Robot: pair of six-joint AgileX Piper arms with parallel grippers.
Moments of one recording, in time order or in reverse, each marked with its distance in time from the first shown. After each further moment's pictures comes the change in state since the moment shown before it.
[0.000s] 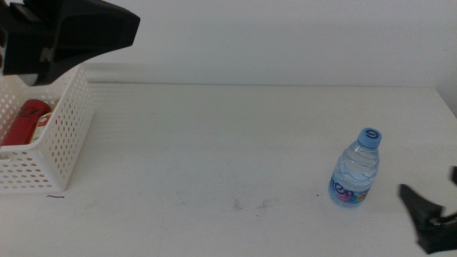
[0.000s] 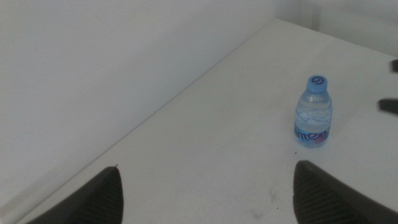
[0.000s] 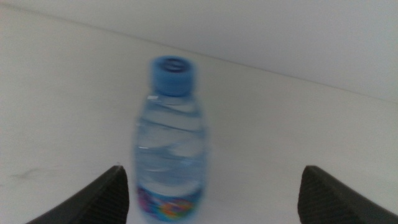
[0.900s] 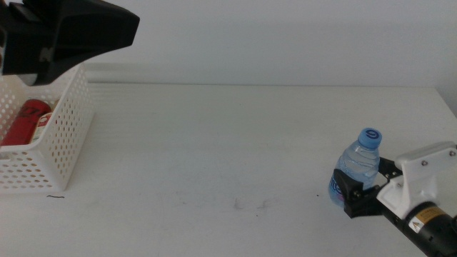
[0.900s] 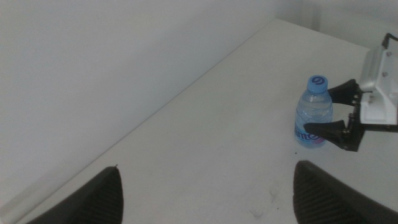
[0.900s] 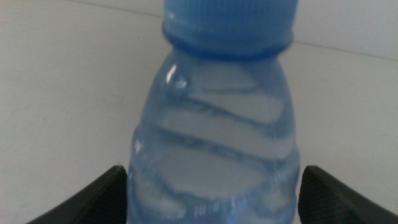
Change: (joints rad) left arm 0.000 0.000 0.000 0.000 0.000 0.000; right arm 0.104 0.939 -0.144 0.103 -0.775 -0.015
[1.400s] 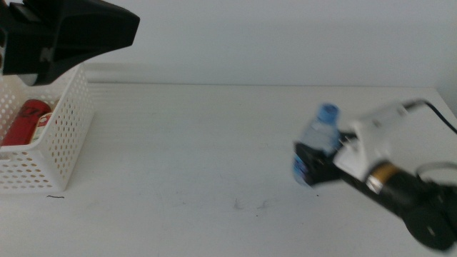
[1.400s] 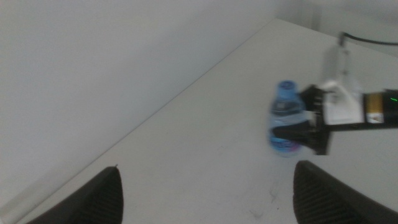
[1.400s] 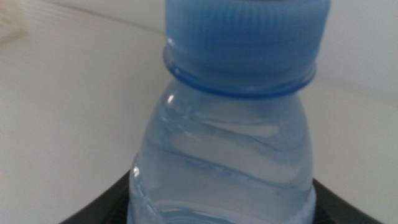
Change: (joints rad) left arm 0.000 0.000 0.000 0.000 0.000 0.000; right arm 0.083 -0.011 -0.247 -0.131 0.246 0.088
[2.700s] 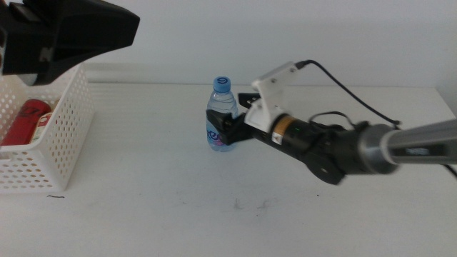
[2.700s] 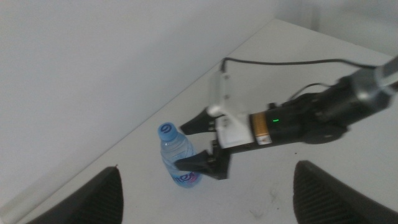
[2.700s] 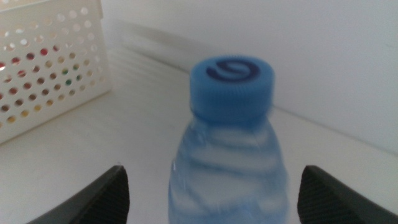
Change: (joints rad) left arm 0.000 0.000 0.000 0.000 0.000 0.000; right arm 0.155 0.374 -0.660 -0.176 0.179 0.216
